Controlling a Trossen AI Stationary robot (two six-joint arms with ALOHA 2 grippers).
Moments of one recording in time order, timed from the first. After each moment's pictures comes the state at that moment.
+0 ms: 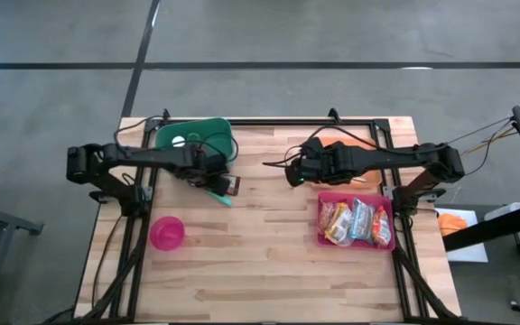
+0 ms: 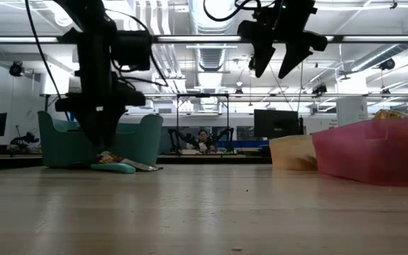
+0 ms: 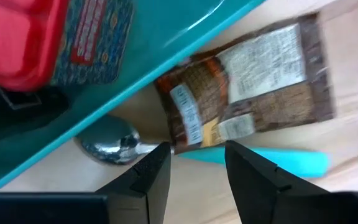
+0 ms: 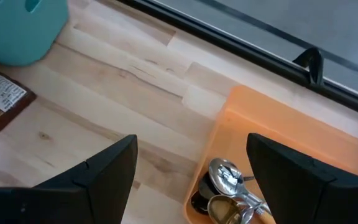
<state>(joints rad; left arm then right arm) 0.25 1.50 0.89 -0.84 -0.15 -0.89 0.00 1.58 1.39 -1.07 0.68 1.01</state>
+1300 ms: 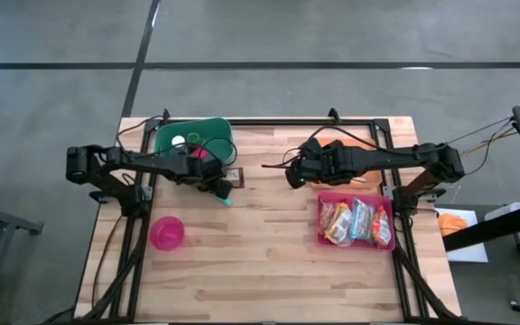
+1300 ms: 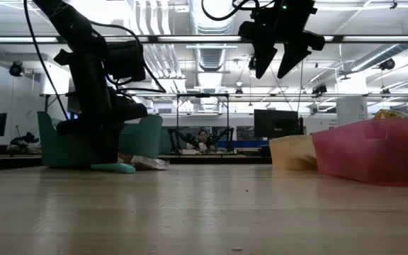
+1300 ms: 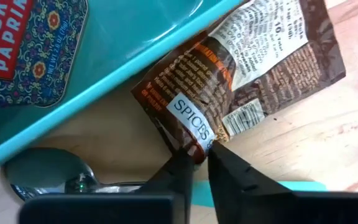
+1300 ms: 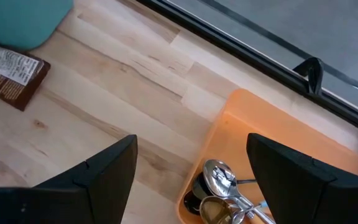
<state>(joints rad) 0.25 1.50 0.70 -0.50 -0.14 -0.89 0.00 1.58 1.39 -1.07 0.67 0.93</state>
